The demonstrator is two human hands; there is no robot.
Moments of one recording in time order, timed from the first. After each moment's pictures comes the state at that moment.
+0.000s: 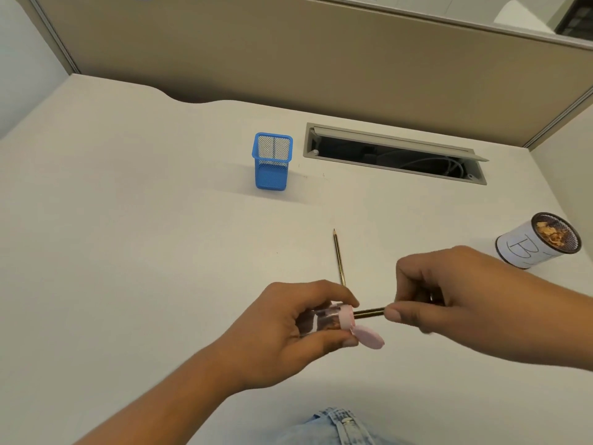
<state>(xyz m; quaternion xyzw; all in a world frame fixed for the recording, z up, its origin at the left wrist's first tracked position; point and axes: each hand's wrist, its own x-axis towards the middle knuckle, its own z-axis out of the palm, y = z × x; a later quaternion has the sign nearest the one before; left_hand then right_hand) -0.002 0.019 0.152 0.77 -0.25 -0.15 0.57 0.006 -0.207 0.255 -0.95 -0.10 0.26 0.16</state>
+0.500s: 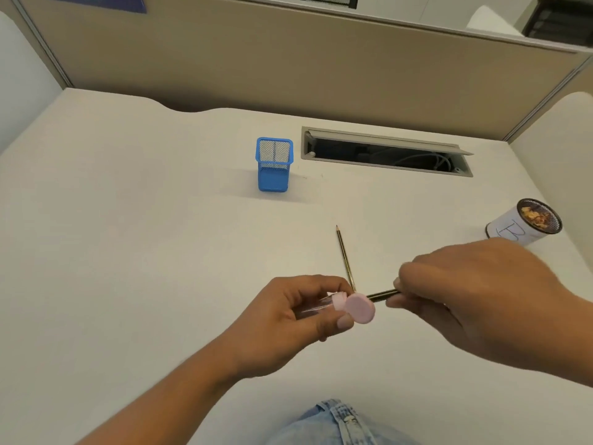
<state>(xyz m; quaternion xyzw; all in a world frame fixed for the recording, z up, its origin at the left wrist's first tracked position) -0.007 0.046 0.163 0.64 -0.20 -0.29 0.68 -0.025 -0.194 0.248 -0.93 -0.35 -0.05 -0.05</state>
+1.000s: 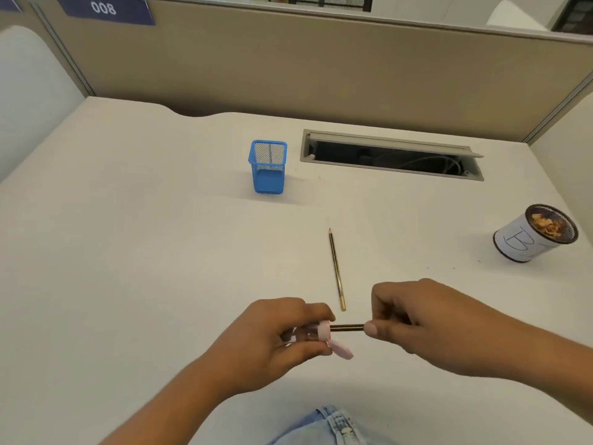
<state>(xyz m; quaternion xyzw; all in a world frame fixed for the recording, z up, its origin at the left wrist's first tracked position) -0.023 0.018 0.132 0.82 -0.30 -0.12 0.47 -0.022 -0.222 0.212 -0.92 -0.07 0.31 0.21</state>
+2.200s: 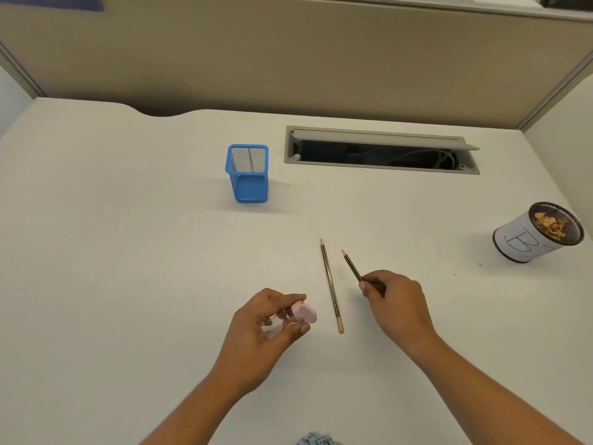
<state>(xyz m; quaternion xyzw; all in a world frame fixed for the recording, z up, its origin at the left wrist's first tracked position) 0.025 0.004 0.071 0.80 -0.04 -0.12 0.59 0.043 -0.237 0.052 -0.91 0.20 0.05 0.36</state>
